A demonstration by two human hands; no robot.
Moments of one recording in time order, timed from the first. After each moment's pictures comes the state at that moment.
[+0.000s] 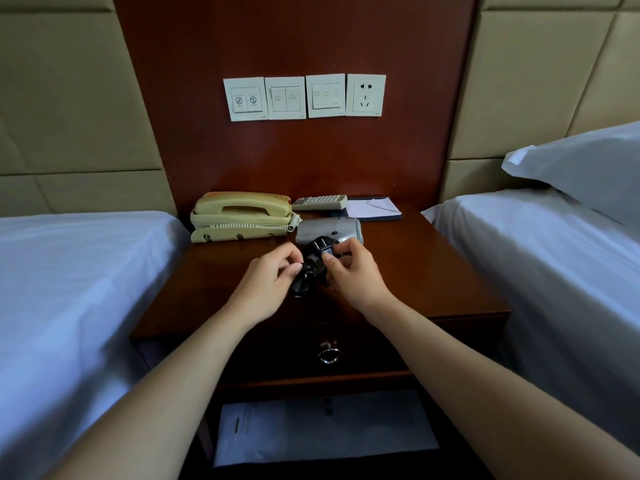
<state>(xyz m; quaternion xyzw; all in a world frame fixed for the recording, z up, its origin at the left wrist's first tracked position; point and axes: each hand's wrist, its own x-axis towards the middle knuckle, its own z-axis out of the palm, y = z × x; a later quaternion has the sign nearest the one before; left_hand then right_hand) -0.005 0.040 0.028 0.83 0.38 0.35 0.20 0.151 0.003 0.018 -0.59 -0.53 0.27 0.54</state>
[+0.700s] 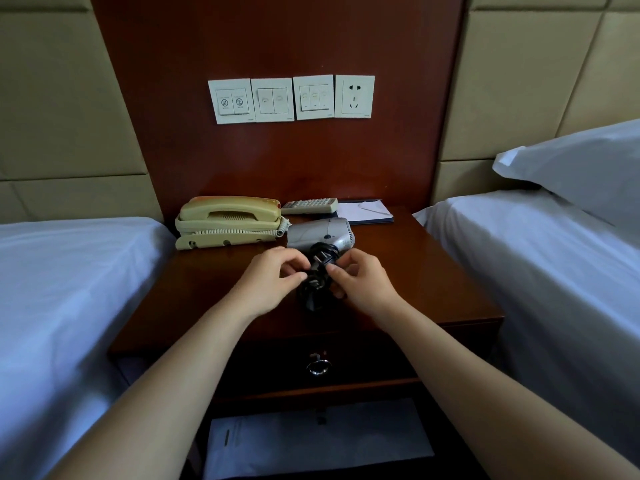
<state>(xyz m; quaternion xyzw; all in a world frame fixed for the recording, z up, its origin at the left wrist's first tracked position) 0.019 0.057 0.036 0.84 0.39 0.30 0.23 0.179 -0.001 0.021 -0.64 -0.53 0.27 0.49</state>
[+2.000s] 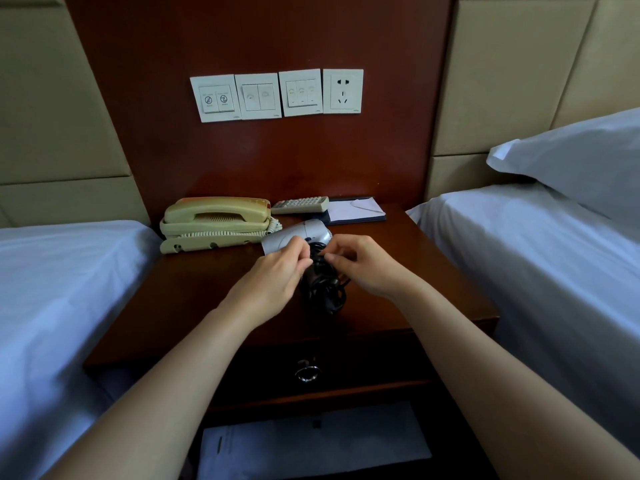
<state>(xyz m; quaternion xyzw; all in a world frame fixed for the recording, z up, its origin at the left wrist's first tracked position) 0.038 0.045 0.041 0.91 0.30 0.29 0.08 0.215 0.011 0.039 -0.56 -0.68 0.24 0.41</state>
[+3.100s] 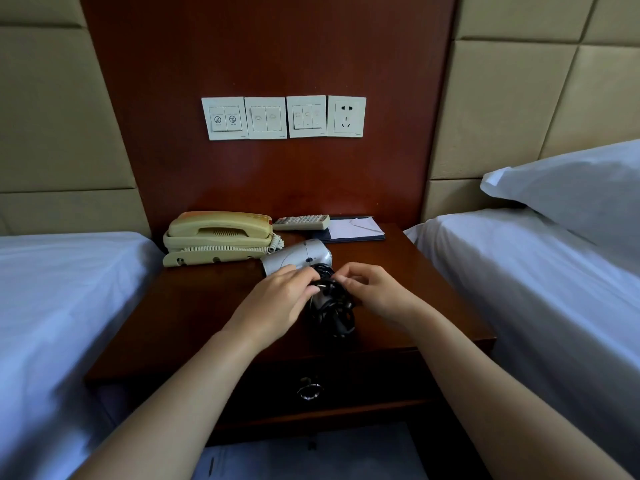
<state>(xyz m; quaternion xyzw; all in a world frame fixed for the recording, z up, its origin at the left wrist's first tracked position) 0.033 0.043 0.035 0.91 0.26 0.32 0.02 0.213 0.001 0.033 -0.53 -0.60 0.36 0.47</state>
